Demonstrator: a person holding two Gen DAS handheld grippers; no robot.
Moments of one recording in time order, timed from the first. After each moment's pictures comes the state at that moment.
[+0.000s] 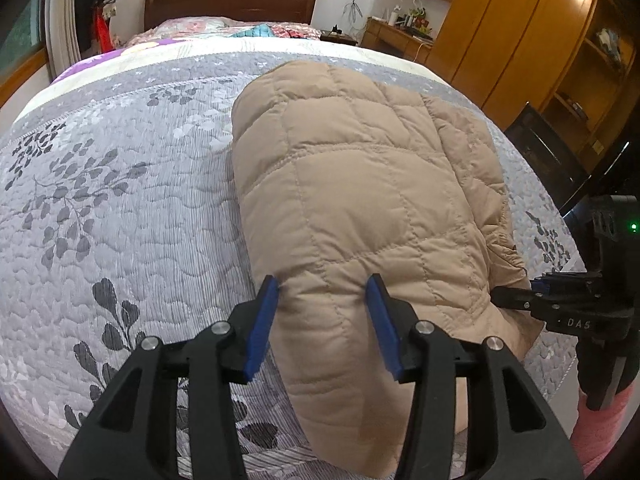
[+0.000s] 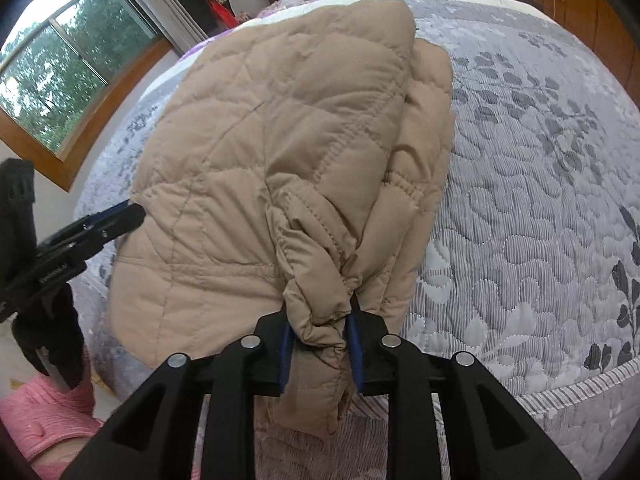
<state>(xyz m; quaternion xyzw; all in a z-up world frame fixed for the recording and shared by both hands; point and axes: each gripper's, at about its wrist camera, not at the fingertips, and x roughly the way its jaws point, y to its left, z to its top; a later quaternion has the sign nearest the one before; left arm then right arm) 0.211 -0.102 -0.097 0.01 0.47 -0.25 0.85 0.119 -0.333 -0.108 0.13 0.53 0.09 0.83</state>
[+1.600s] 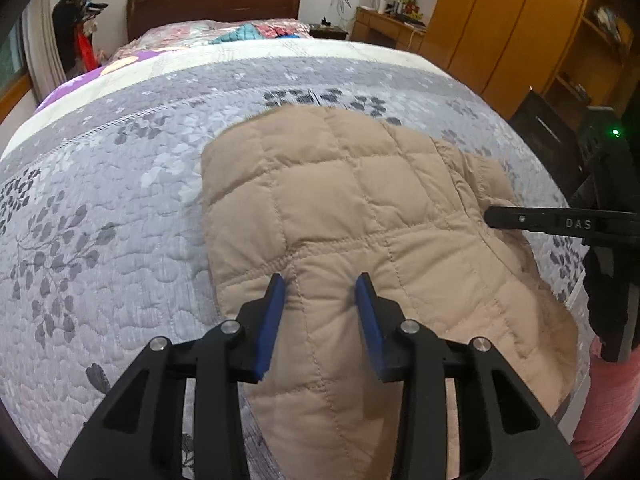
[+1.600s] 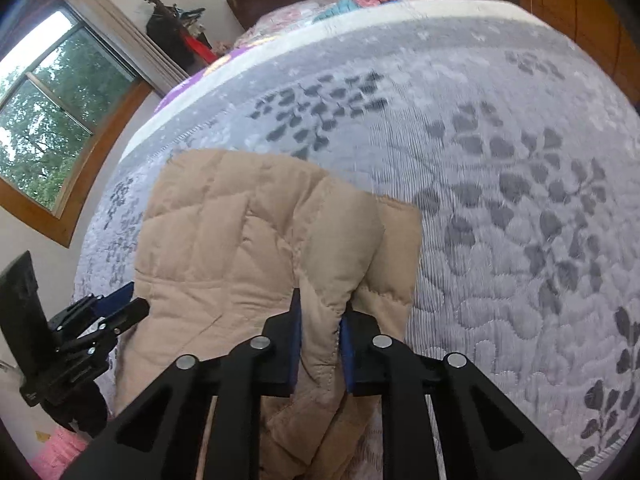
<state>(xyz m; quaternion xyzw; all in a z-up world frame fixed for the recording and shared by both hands) 0.269 -0.148 -0.100 0.05 0.48 -0.26 0.84 0.215 -0.403 -0.095 0.19 0.51 0.07 0.83</state>
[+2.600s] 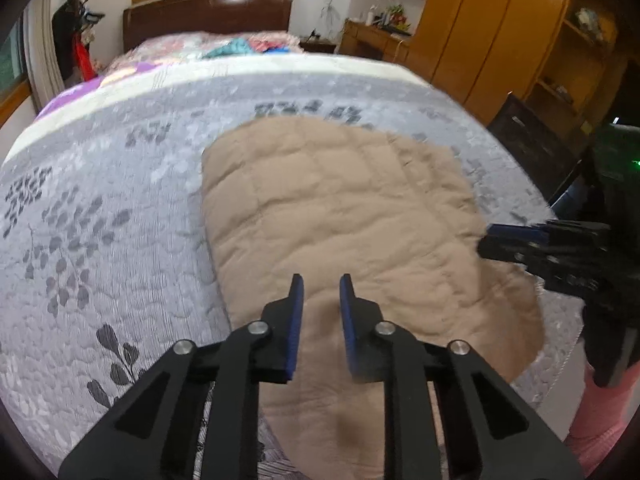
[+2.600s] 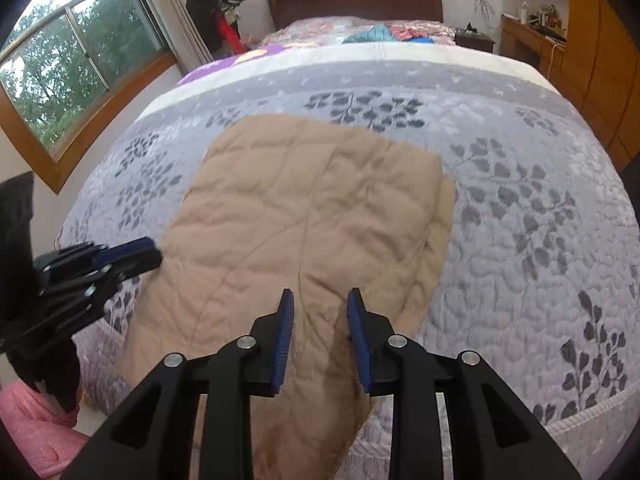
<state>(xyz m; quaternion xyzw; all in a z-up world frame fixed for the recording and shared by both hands) 0.221 -0.130 -0.078 0.04 0.46 -0.27 0.84 0.140 -0.333 -0.053 0.08 0.48 0.07 0.87</state>
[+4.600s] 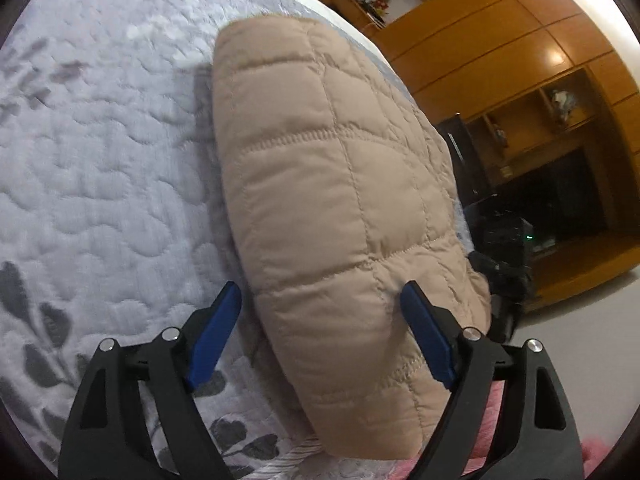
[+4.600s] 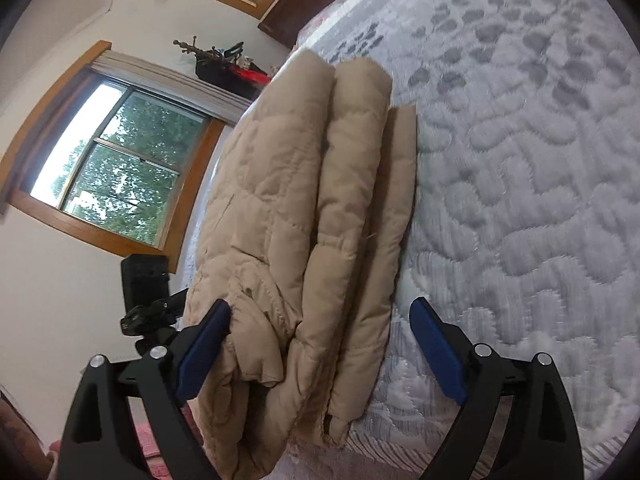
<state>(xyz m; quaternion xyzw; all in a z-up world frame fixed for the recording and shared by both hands) 0.280 -0.058 -0.161 -0.17 0.56 -0.42 0.69 0.137 -0.429 -0.152 0.38 0.45 0.21 0.78</state>
